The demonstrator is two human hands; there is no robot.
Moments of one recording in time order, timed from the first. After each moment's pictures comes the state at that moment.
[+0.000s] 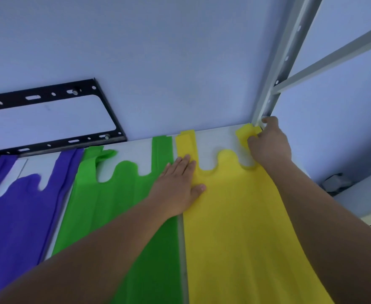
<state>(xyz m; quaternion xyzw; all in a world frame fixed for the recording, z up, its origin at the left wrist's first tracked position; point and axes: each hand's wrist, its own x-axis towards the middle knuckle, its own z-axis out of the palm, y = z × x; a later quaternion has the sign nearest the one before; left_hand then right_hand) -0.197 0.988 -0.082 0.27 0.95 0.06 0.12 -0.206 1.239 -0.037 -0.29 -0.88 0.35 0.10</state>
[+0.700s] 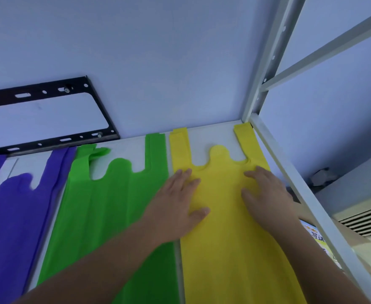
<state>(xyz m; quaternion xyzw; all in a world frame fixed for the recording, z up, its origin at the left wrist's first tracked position) -0.133 0.978 -0.064 0.33 0.93 0.12 0.09 -0.071 1.210 -0.071 -0.21 -0.94 0.27 0.04</state>
